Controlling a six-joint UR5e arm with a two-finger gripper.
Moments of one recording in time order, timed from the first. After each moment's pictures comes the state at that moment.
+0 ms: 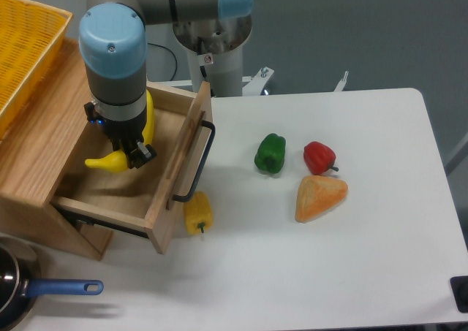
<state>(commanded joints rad) 2.13 -1.82 -1.37 -1.55 1.39 0.90</state>
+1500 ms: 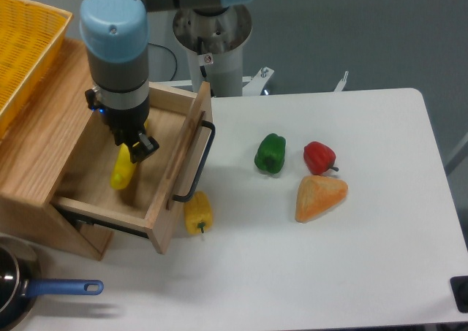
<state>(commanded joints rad) 2.21 -1.77 -1.36 -1.58 1.41 1.03</state>
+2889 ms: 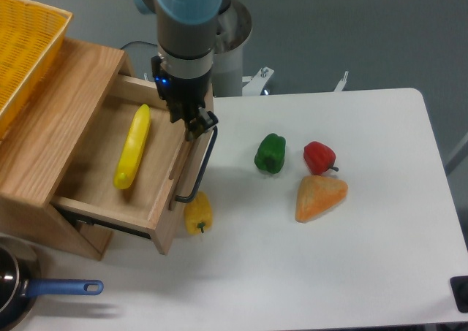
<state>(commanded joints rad) 2.39 -1.71 -1.37 -1.63 1.44 1.23</state>
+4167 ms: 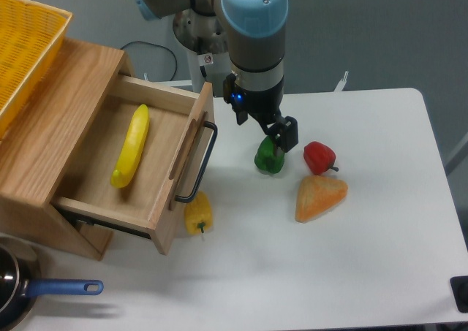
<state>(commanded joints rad) 2.46 -1.75 -1.42 -1.44 1.60 1.26</state>
